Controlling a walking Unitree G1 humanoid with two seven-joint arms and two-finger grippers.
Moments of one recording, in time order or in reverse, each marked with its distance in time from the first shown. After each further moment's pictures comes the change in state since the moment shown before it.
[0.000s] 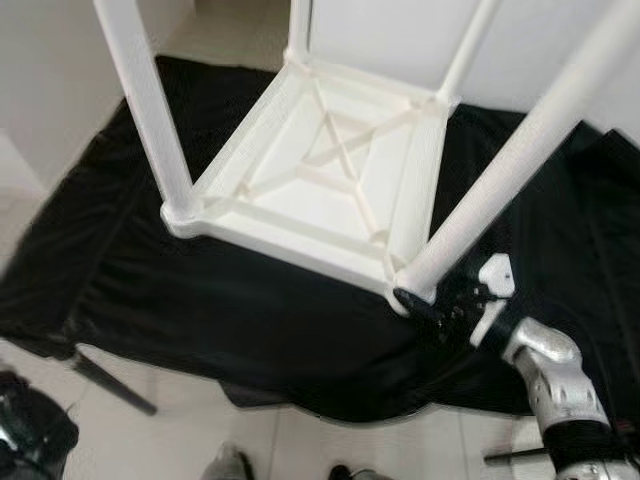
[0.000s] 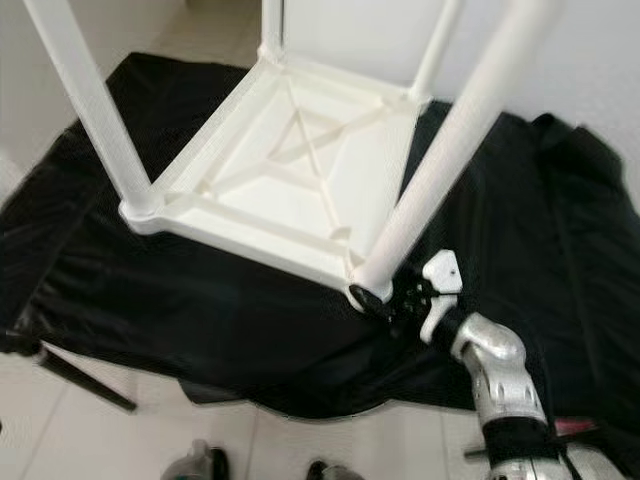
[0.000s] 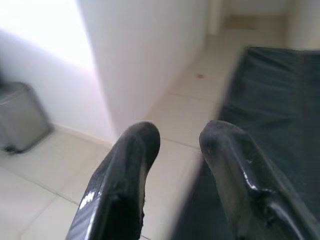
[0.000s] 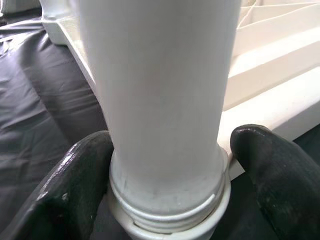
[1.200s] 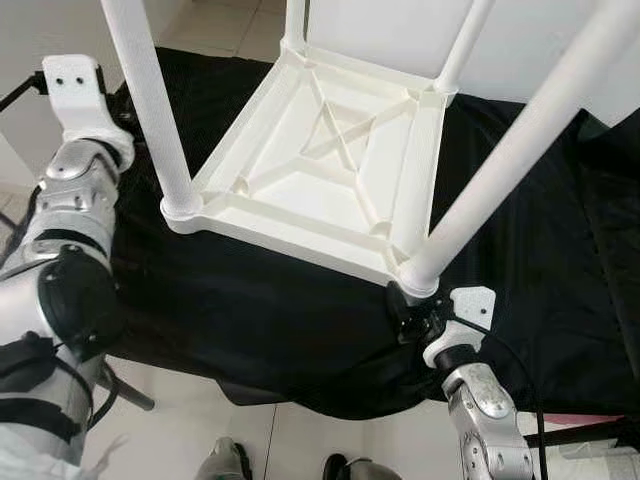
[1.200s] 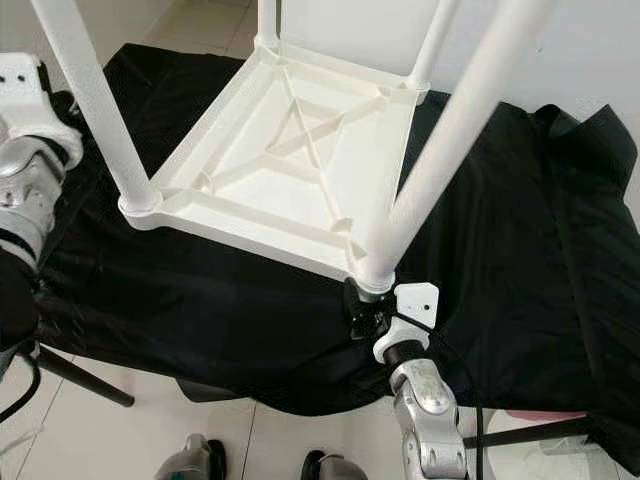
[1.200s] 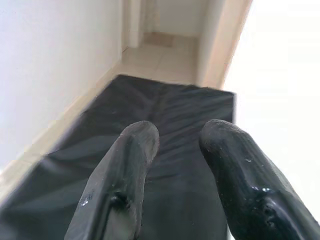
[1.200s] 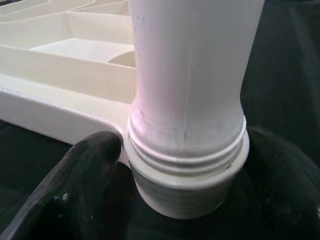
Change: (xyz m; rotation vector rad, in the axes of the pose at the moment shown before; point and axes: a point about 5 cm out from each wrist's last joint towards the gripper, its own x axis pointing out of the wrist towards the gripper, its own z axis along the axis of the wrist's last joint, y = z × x) left arm 0.061 -0.133 0.063 -0.196 -0.152 -0.230; right arm 0.000 0.061 -0.004 0.115 -0.080 -0.605
